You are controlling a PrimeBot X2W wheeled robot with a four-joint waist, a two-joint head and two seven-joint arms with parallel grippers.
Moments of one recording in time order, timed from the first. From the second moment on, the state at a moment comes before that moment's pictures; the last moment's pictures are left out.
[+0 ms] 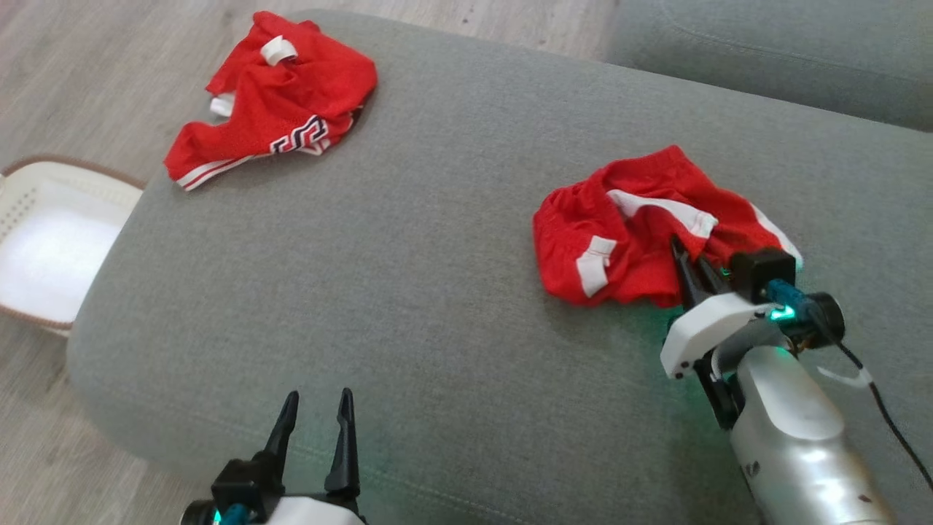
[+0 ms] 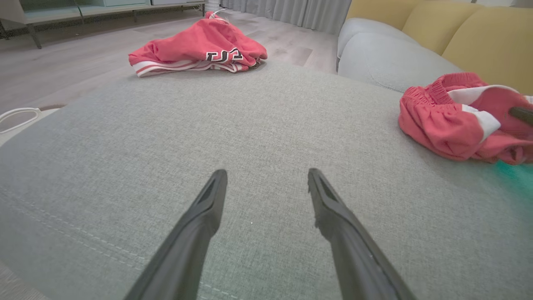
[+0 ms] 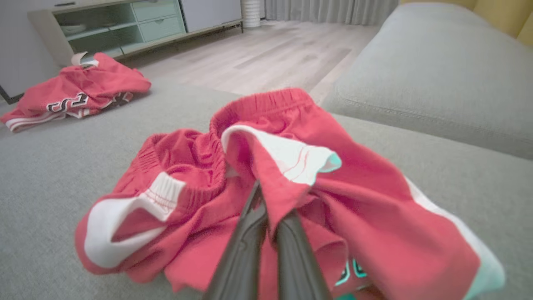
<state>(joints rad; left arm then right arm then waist) 0.02 0.15 -0.43 0.28 -0.46 0.14 -0.23 -0.51 -0.05 0.09 0.91 0.01 0.13 -0.23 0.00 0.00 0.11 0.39</state>
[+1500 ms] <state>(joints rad) 0.05 0.19 -0.43 0.24 -0.47 0.18 -0.21 -0.19 -0.10 -0.21 0.68 -0.14 0.13 -0.24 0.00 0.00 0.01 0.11</state>
